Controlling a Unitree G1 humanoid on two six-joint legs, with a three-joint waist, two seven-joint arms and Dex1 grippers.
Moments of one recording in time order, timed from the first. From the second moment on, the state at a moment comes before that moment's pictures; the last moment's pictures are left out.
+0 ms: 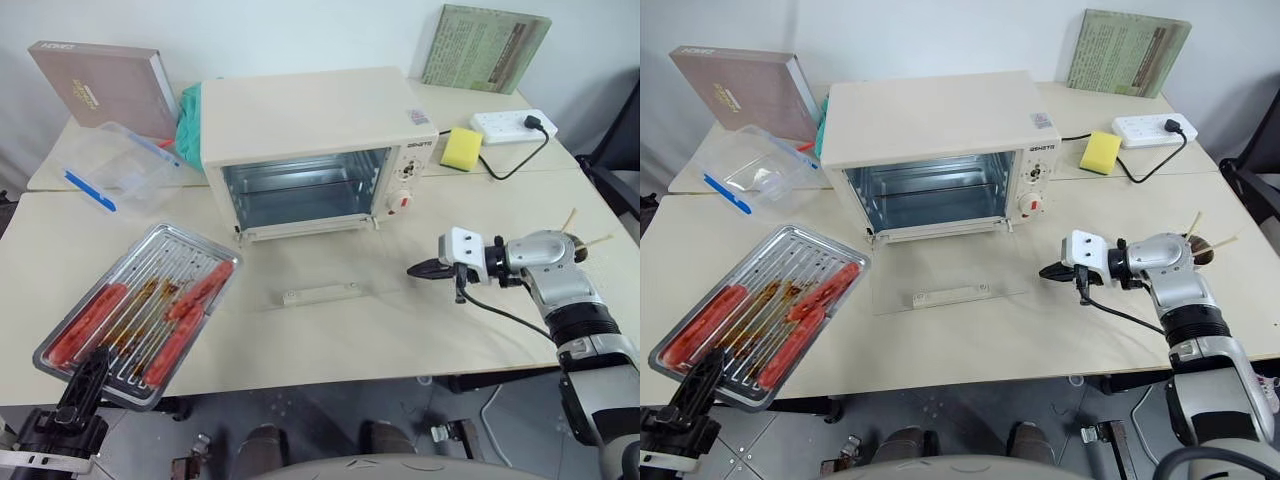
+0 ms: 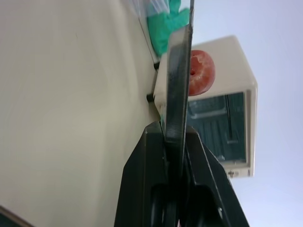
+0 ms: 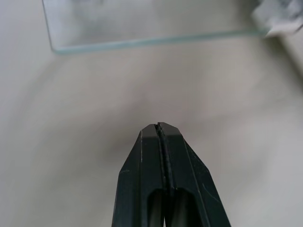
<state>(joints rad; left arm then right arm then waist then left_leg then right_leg) 0.80 0.25 0.71 -0.69 -1.96 0.50 0.02 -0.77 -0.67 0.19 0.78 0.06 -0.30 1.34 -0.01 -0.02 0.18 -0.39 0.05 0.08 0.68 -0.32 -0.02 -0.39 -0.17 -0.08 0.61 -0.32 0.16</state>
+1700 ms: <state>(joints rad) 0.50 0.28 0.98 -0.37 -1.96 0.88 0.12 -1.04 -0.45 -0.02 0.60 0.33 0.12 1.16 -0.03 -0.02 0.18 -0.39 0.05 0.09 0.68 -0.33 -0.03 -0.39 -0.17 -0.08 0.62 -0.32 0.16</state>
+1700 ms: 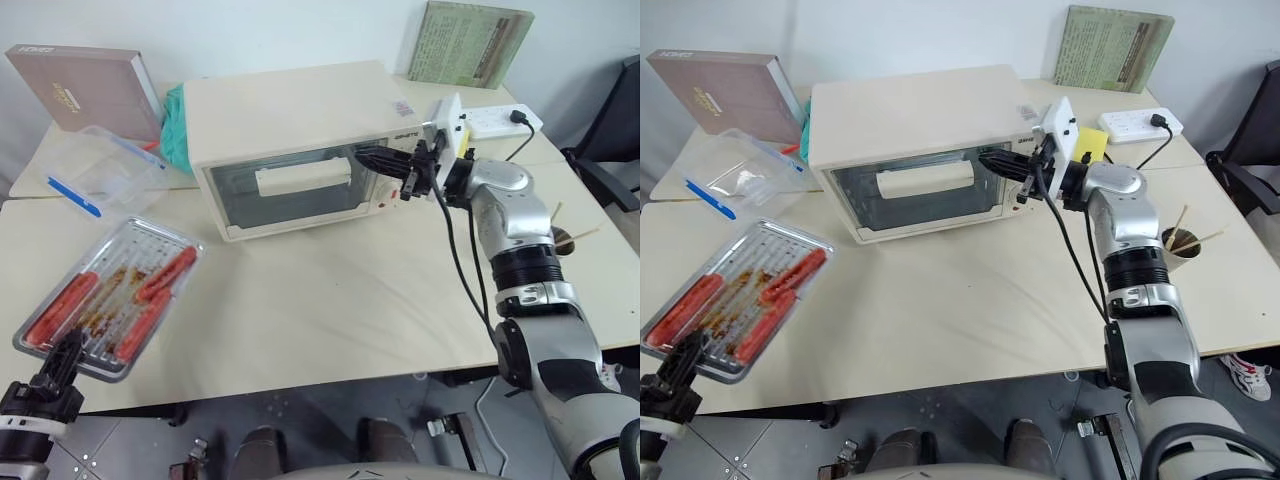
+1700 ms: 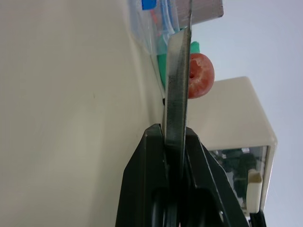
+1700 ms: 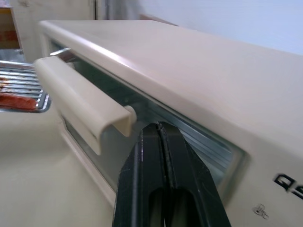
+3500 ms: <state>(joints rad) -0.45 0.64 0.19 0.33 -1.52 1.45 -0.18 -0.54 -0.86 -0.02 -0.02 0.42 0.43 1.36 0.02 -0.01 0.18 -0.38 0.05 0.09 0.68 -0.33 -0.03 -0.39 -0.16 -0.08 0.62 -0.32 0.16</state>
